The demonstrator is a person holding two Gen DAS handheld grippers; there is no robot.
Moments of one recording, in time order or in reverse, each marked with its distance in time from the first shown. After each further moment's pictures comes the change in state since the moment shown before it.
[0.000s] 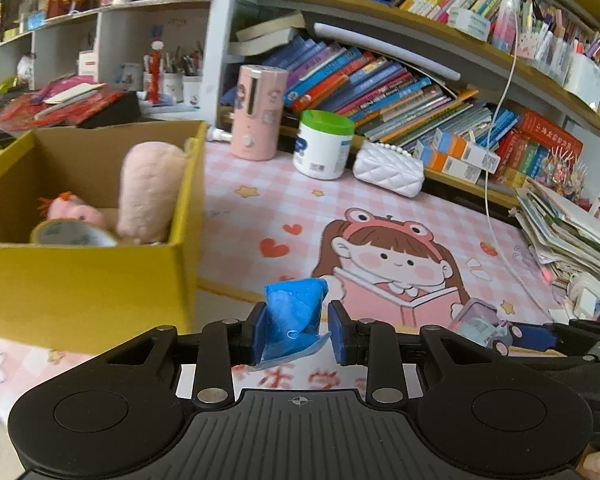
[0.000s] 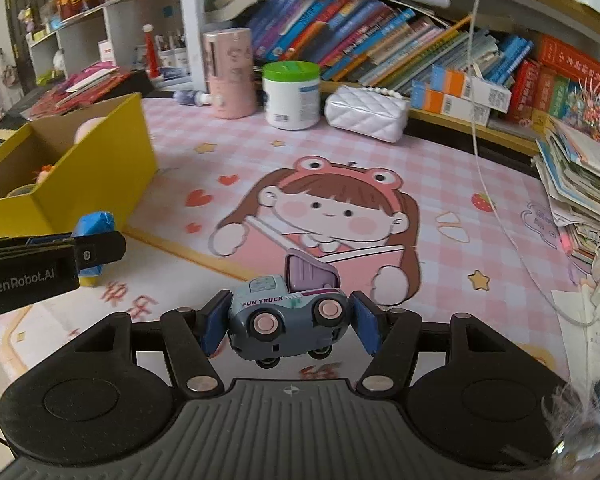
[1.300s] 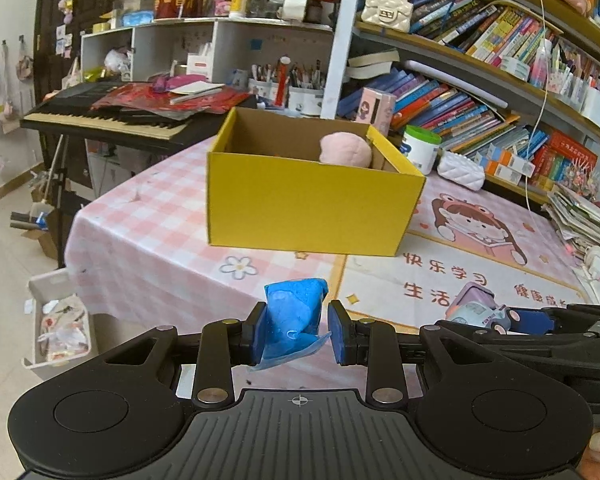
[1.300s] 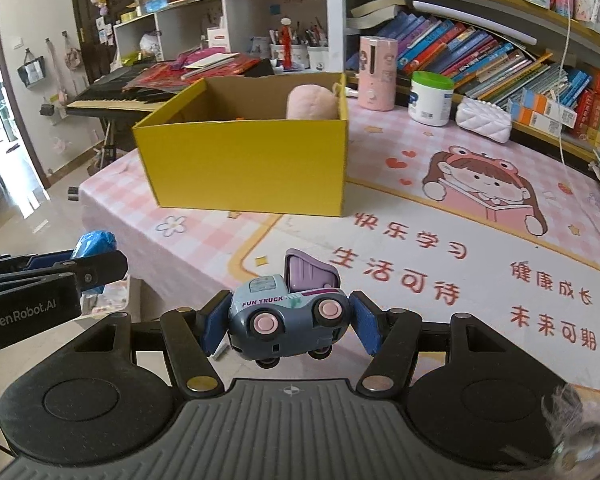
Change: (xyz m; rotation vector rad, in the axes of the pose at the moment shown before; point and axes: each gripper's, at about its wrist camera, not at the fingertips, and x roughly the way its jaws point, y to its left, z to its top) left arm -0.177 0.163 -0.083 -0.043 -0.039 0.106; right arm -0.099 0.217 -0.081 -0.064 -0.022 0.117
